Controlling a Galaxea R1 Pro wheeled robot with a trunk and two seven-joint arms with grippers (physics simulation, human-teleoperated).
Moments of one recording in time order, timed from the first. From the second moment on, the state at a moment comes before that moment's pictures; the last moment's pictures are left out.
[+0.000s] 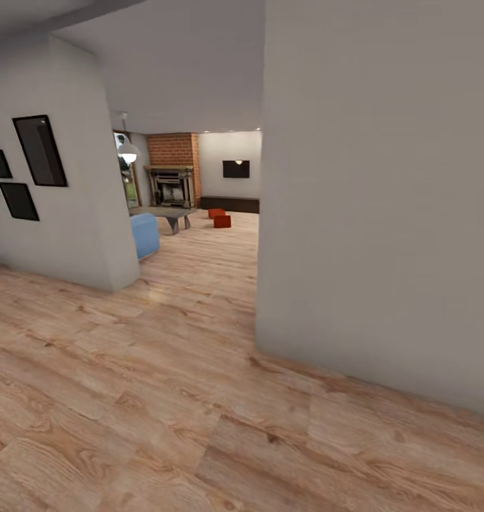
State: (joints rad) left arm 0.00 0.01 0.01 -0.11 0.39 -0.01 0.01; right arm -0.12 -0.10 0.13 0.03 0.07 -0.21 -0.03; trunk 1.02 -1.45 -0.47
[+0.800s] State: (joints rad) left arm 0.00 0.01 0.01 -0.11 0.39 -0.01 0.01; right arm -0.12 -0.10 0.13 0.03 0.07 -0.21 -0.03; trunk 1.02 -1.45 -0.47
